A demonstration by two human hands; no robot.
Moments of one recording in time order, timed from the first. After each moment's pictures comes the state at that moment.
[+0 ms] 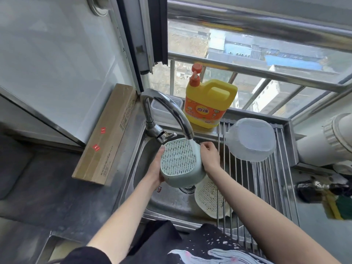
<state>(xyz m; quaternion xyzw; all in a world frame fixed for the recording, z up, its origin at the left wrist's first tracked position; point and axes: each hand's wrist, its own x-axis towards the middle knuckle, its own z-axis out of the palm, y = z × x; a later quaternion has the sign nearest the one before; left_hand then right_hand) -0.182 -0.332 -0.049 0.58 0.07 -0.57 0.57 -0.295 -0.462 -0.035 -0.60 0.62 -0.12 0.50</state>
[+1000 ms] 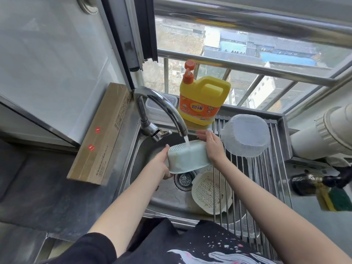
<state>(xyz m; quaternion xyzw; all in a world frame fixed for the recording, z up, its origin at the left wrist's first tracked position) -0.192 -0.369 0.008 0.56 0.34 -0.60 0.46 -0.308 -0.481 -0.009 -0.64 0.49 -0.18 0.56</state>
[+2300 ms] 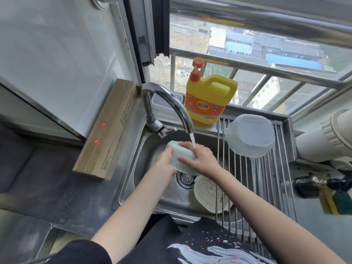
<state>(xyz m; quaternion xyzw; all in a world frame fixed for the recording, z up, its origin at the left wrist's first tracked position) -0.204 -0.361 0.010 0.57 0.26 -0.55 0.55 -0.309 -0.438 -0.001 -0.89 0.29 0.00 0.36</state>
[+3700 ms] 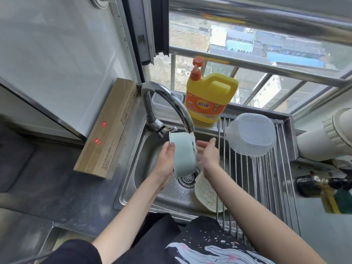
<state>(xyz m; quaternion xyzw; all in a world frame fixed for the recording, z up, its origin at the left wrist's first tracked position) -0.216 -0.331 0.011 0.60 -0.07 -0.48 0.63 -0.292 -0.435 -0.015 -0.44 0.65 -0.17 0.60</state>
